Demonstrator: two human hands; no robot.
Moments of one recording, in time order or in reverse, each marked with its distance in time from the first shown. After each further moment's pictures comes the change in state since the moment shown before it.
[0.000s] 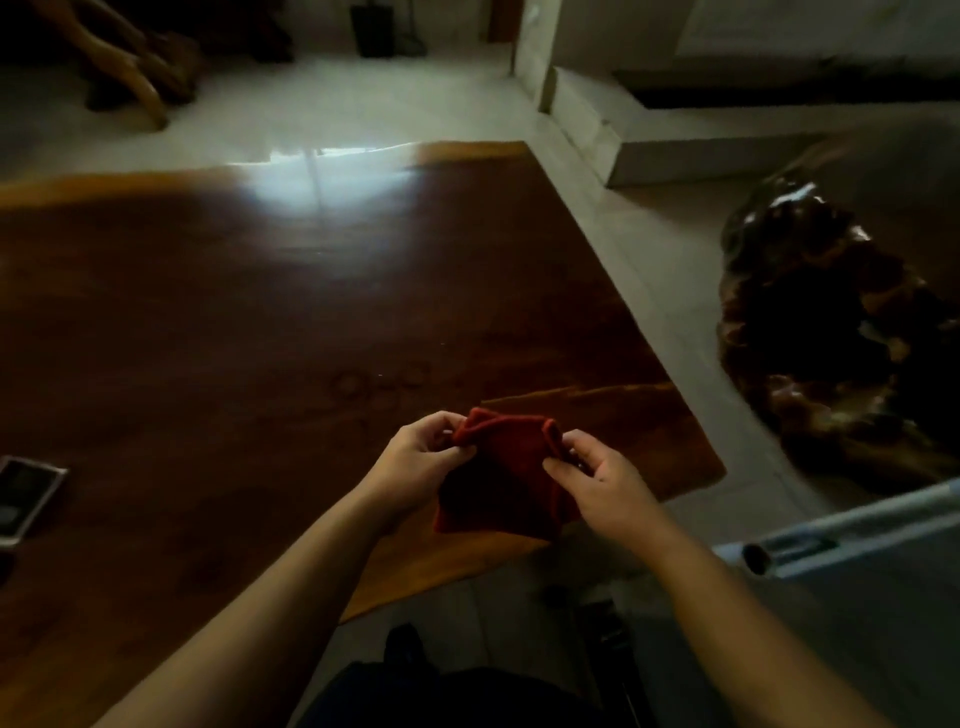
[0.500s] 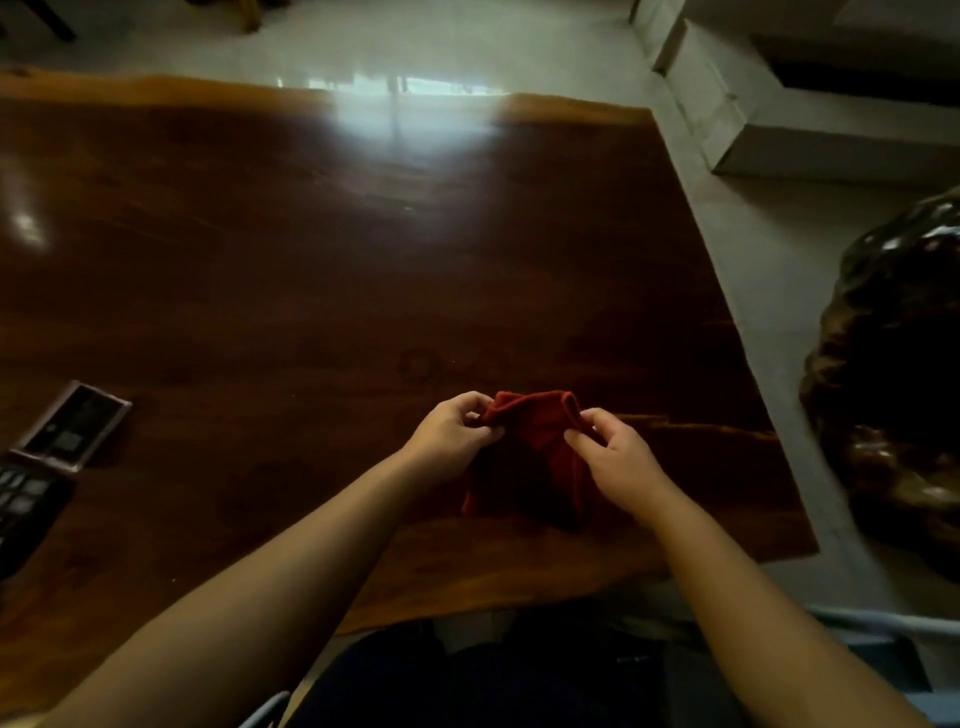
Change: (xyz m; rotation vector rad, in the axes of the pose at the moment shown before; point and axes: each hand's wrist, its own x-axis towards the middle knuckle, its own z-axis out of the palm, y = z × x) left_hand 0.076 -0.029 -0.086 0.045 0.170 -0.130; right_hand 0.141 -0.006 0.053 -0.207 -0.008 0.094
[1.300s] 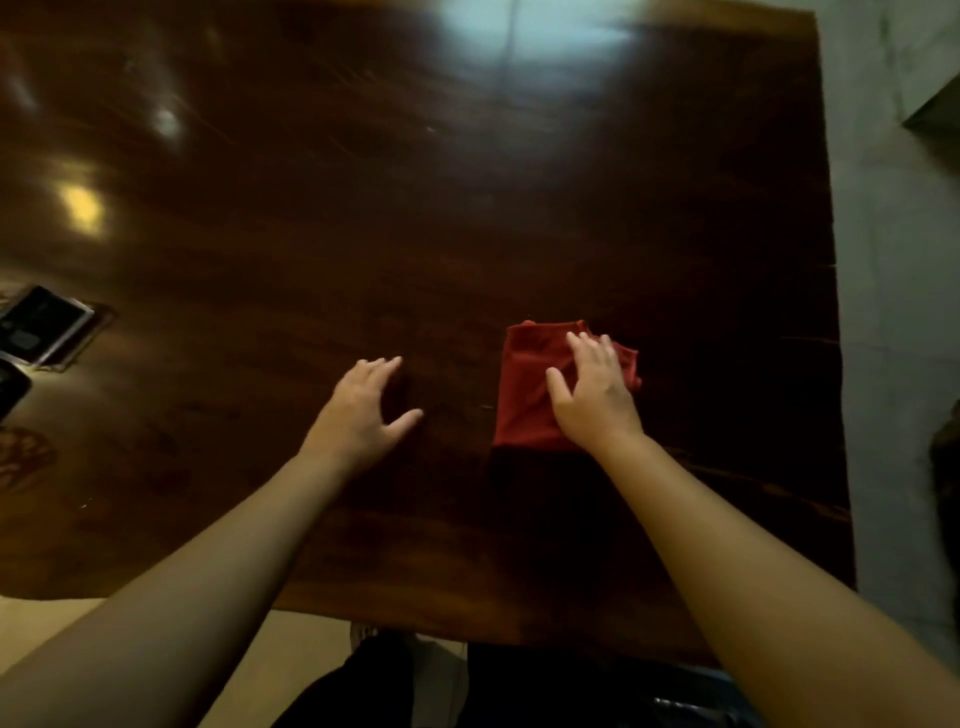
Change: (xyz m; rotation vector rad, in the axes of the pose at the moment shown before) left_hand 0.056 -0.067 -0.001 0.811 0.528 -0.065; right_hand 0.187 0.065 -0.022 -0.539 -0.058 -0.260
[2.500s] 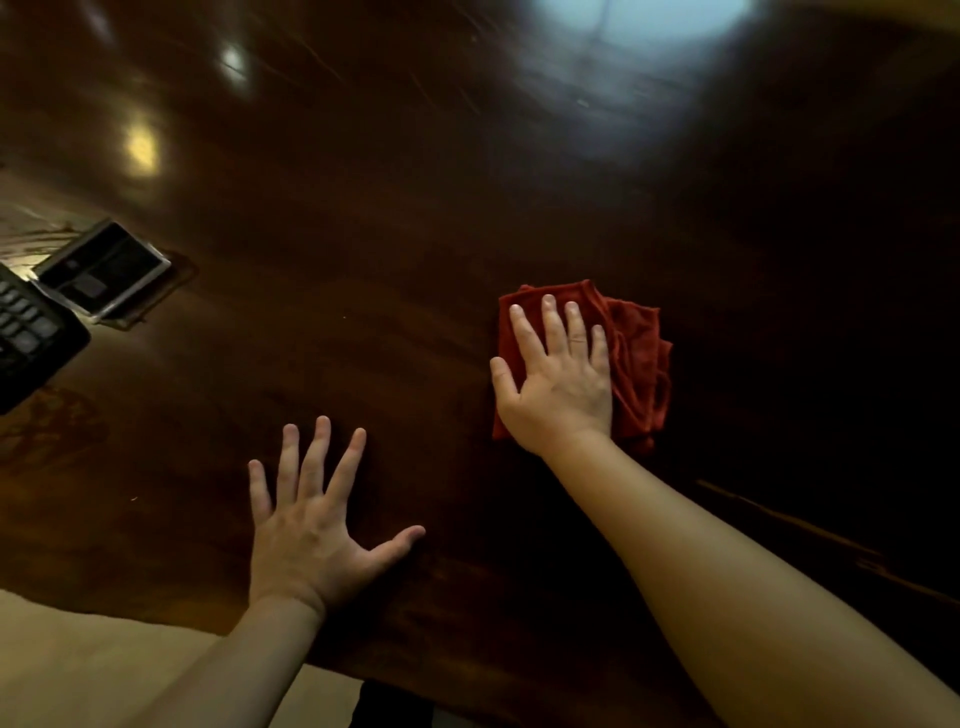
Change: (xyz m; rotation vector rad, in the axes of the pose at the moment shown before) left_hand -0.081 -0.155 0.018 0.338 0.209 -0.170; right_hand 0.051 -0.142 0.154 -0.483 0.042 -0.314
